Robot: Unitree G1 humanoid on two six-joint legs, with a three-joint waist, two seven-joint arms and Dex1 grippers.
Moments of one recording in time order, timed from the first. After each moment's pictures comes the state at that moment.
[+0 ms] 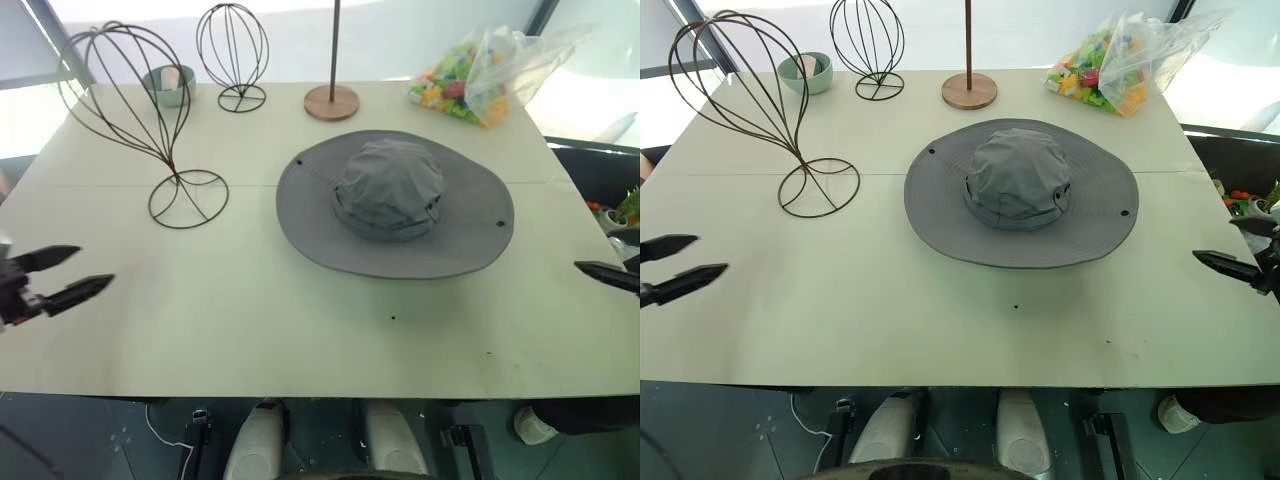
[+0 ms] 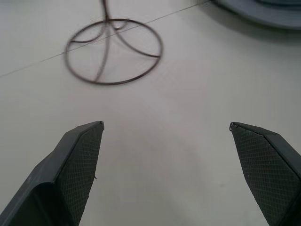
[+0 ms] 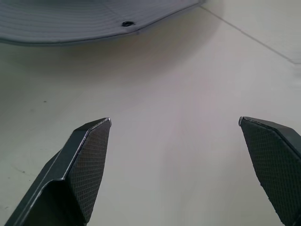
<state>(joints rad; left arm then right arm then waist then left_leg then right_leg) 0.11 1.01 0.64 -0.01 -0.62 0.51 -1.17 -0.11 -1.20 -0.51 0.36 0.33 0.28 1.19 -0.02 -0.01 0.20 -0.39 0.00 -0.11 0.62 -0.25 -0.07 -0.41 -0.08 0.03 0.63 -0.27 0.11</state>
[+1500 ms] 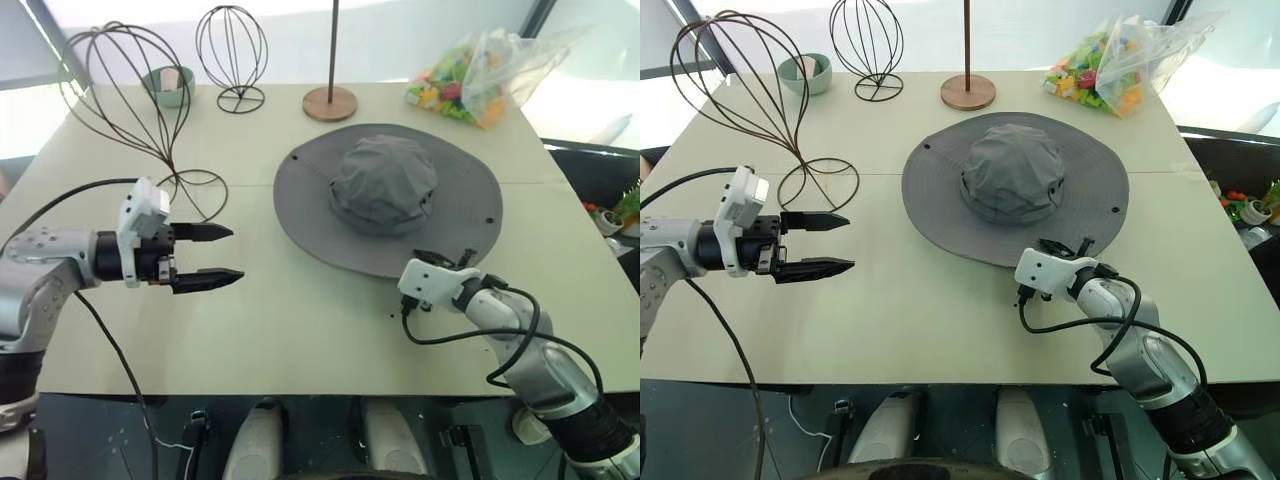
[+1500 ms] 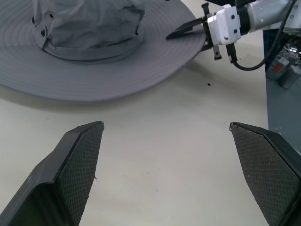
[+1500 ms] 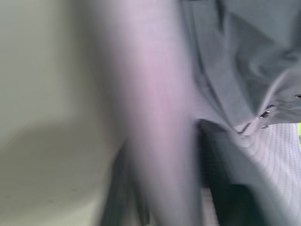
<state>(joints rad) -0.32 0.94 0.18 -0.21 -0.69 0.67 -1.22 -0.14 -0.72 0.25 -0.38 -0.47 0.40 0.48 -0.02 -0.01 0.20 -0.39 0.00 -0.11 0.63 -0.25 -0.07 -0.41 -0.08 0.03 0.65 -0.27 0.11</state>
